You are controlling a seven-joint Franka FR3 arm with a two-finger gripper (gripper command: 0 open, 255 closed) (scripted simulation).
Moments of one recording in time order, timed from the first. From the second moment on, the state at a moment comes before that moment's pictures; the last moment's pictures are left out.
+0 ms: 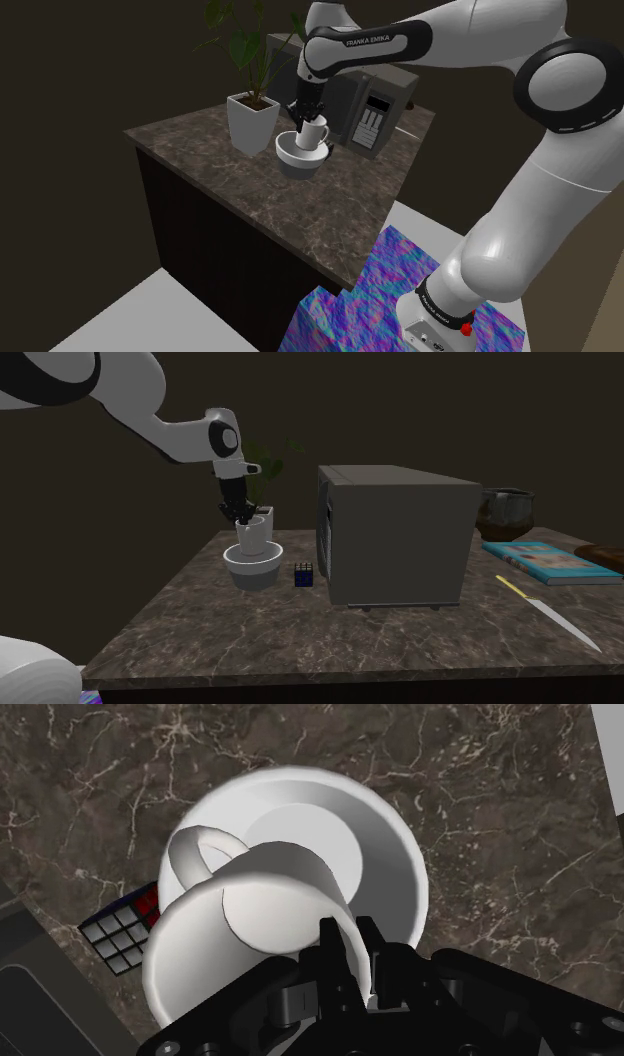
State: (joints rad) arm 0.03 0.10 0.03 -1.88 -0.09 2.01 0.28
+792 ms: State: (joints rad) arm 0.03 0.10 0.03 -1.88 -0.09 2.01 0.28
